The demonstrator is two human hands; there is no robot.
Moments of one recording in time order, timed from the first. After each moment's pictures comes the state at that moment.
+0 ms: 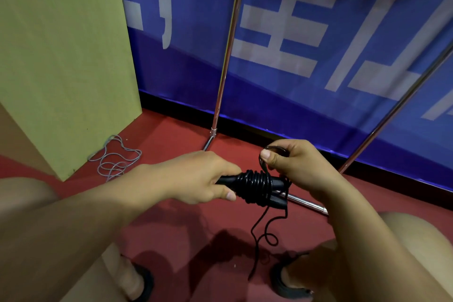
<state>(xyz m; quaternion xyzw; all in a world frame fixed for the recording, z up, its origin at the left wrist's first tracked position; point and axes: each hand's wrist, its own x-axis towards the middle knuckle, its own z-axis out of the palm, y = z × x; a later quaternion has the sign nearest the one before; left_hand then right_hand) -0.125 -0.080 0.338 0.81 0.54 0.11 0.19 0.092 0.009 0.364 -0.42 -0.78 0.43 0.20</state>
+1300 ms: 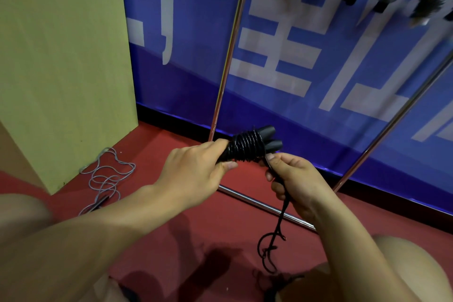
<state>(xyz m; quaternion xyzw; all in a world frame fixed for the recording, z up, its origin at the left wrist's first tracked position) -0.114 -0.080 0.343 0.67 0.65 0.34 -0.07 0.082 0.006 0.368 -0.44 -0.60 0.60 0.29</state>
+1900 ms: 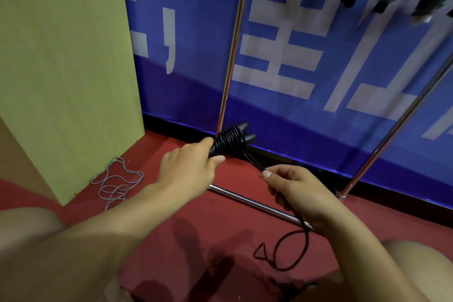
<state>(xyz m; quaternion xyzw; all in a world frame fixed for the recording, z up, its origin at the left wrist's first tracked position) -0.128 -0.065 0.354 0.56 0.79 0.25 -0.01 0.083 0.006 0.361 -0.45 -0.67 0.54 0.23</state>
